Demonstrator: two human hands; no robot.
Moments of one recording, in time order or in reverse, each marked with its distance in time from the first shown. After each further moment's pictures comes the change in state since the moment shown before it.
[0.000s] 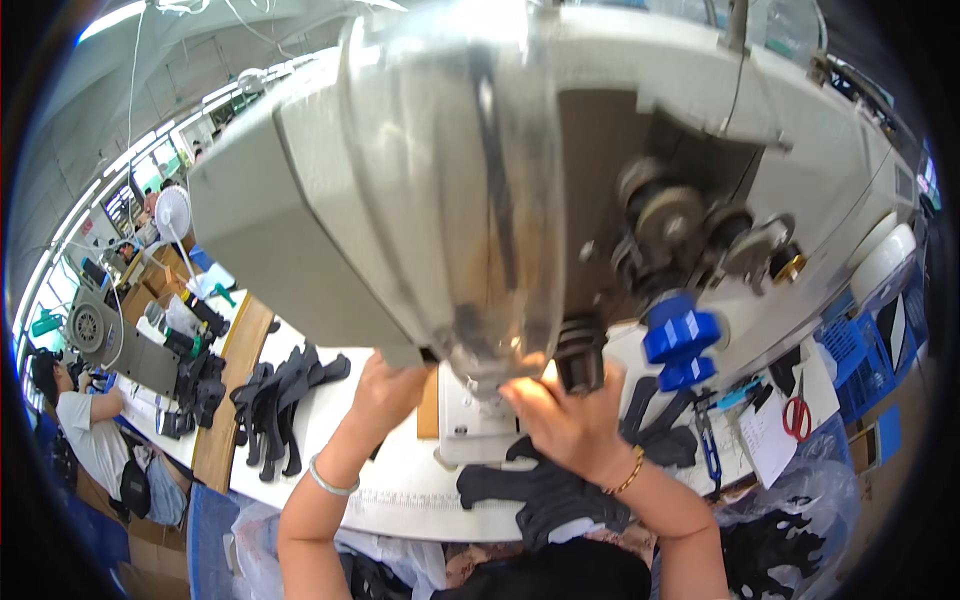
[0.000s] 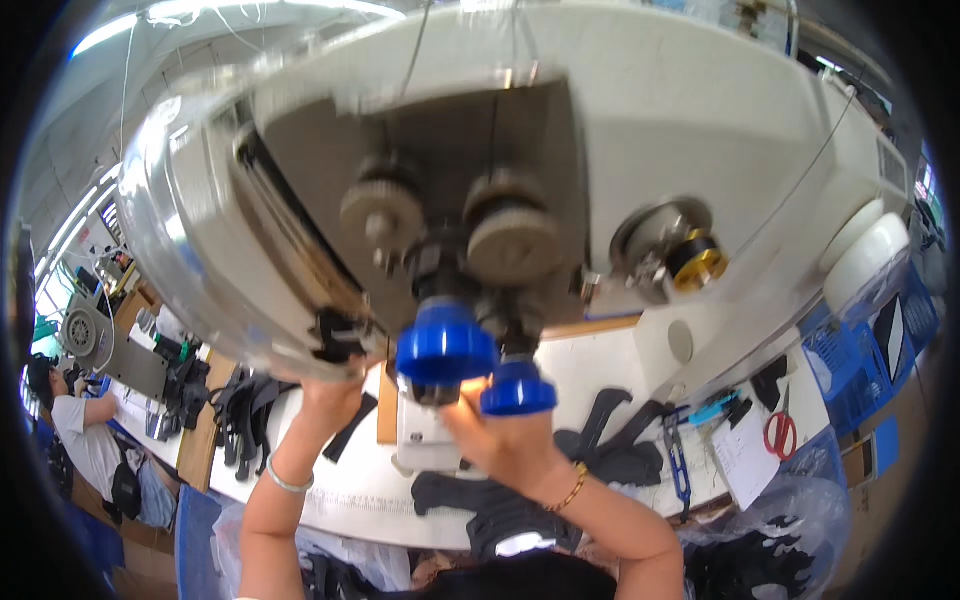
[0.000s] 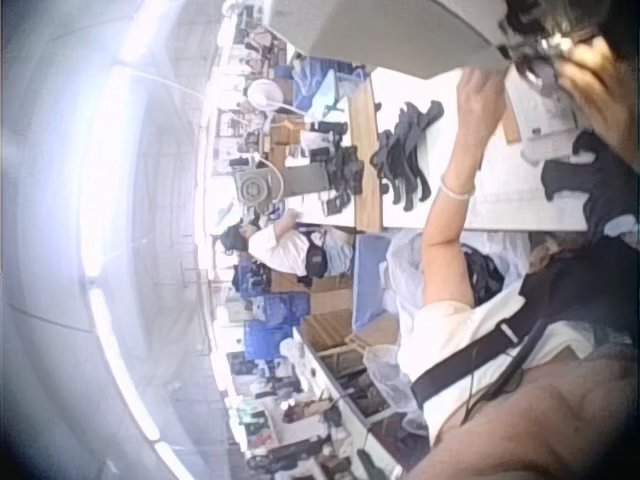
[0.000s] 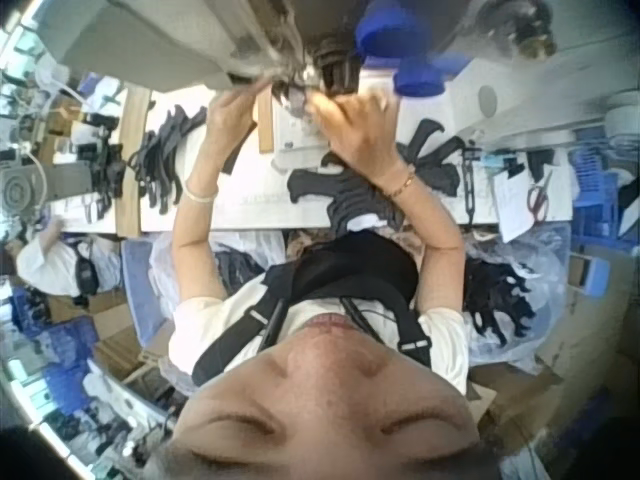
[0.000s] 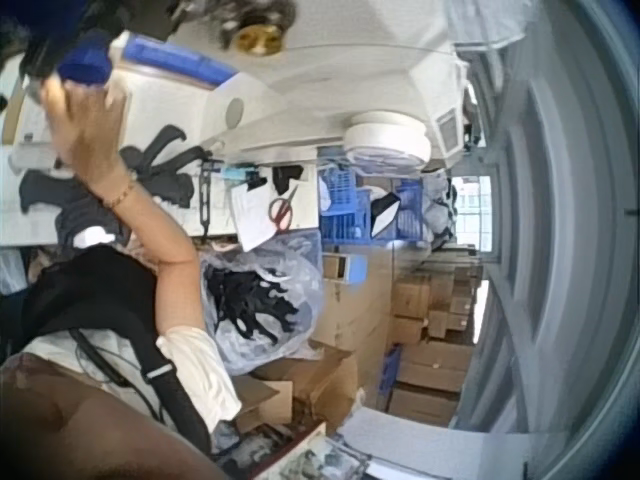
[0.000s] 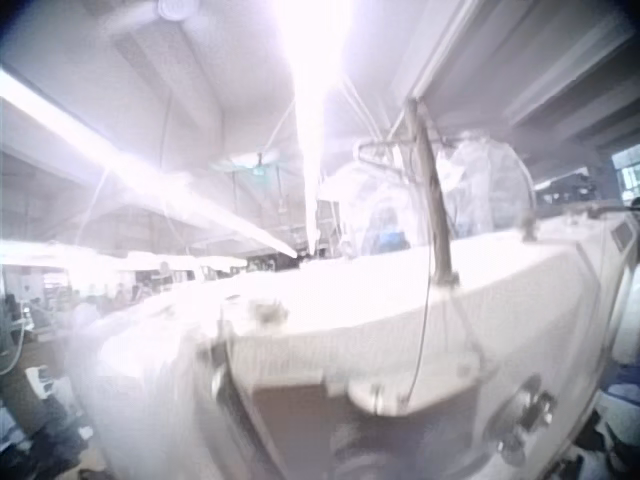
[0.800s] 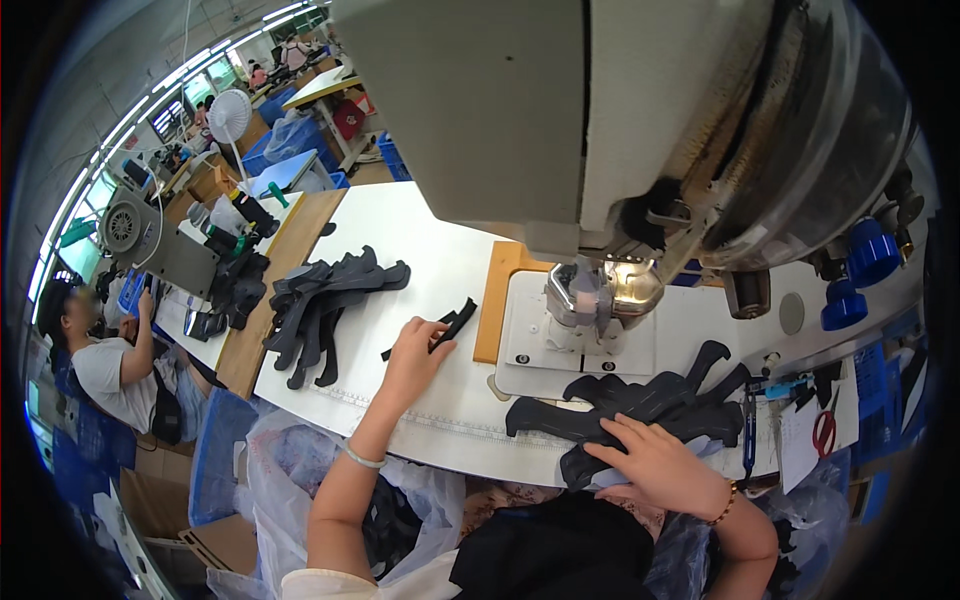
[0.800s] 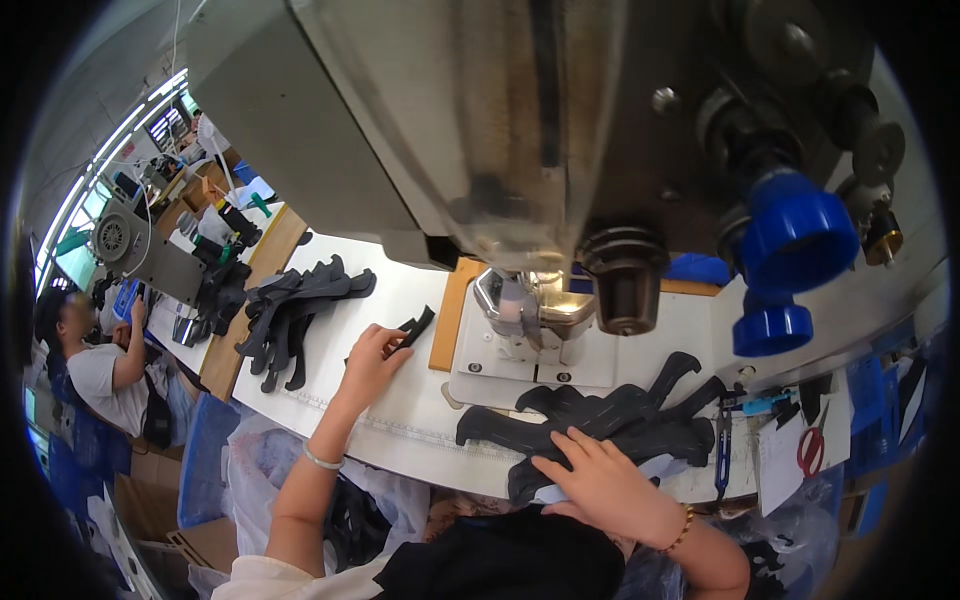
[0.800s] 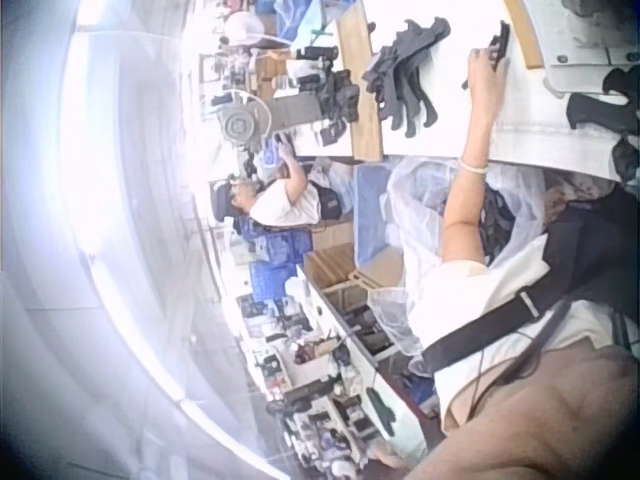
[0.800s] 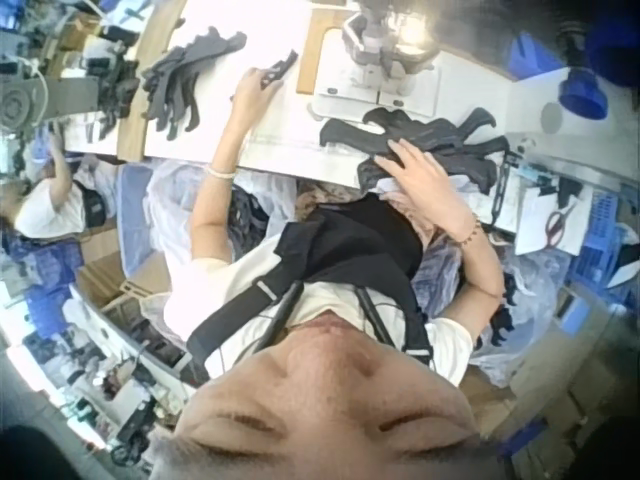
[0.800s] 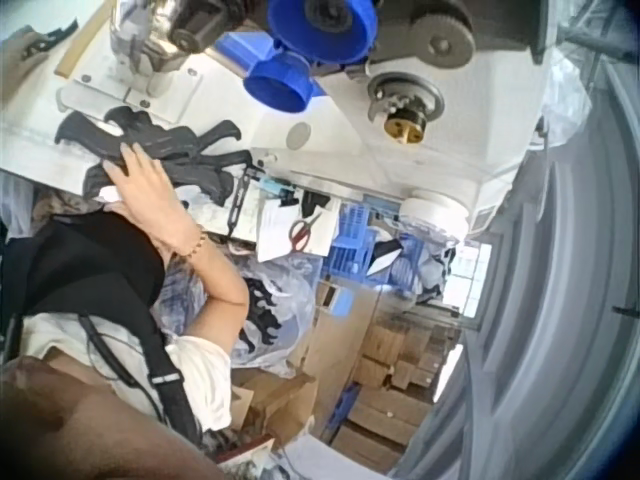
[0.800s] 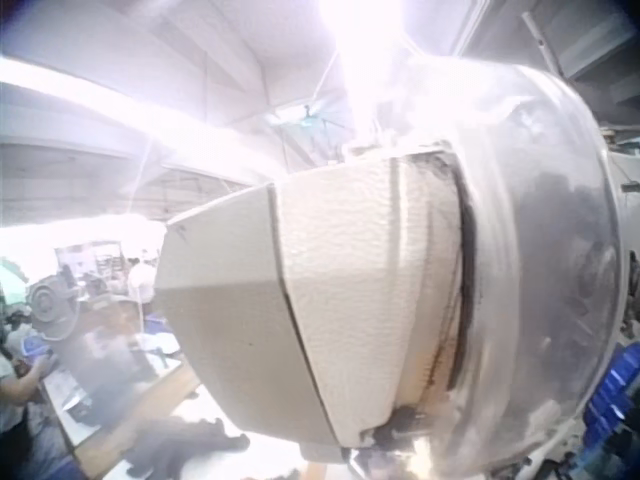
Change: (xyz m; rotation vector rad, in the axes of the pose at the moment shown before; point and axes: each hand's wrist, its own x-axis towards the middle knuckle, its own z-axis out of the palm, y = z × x) left_hand -0.142 0.001 -0.011 -0.105 -0.288 -0.947; right_hand -0.064 -0.008 -0.057 0.288 -1.067 -0.155
